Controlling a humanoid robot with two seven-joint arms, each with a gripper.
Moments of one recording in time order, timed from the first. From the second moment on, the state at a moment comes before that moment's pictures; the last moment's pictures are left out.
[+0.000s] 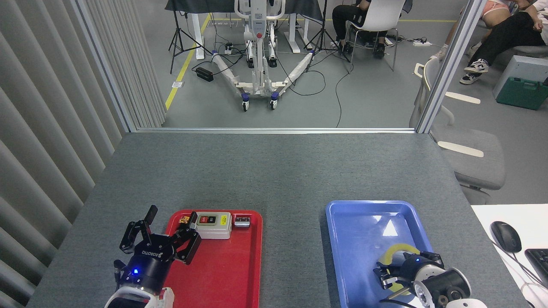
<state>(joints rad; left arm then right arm) -0.05 0.24 -0.19 -1.60 -1.24 0.01 0.18 -0.12 -0.20 0.05 -1.58 1.45 -0.21 0.98</state>
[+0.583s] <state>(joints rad) -0.01 0.09 -0.09 -1.62 -1.25 -0.07 0.18 -0.03 -0.13 -0.08 -1.56 1.35 -0.05 0.15</state>
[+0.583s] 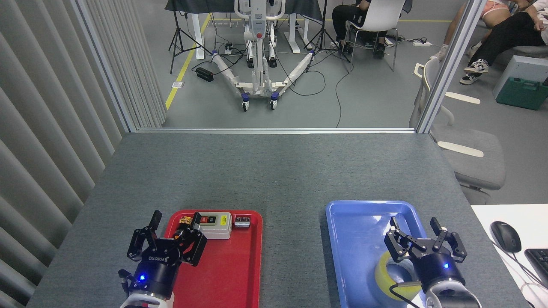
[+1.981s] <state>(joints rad) 0.10 0.23 0.02 -1.63 -1.06 -0.13 0.21 0.01 -0.10 -0.08 -1.50 1.31 -0.05 -0.07</state>
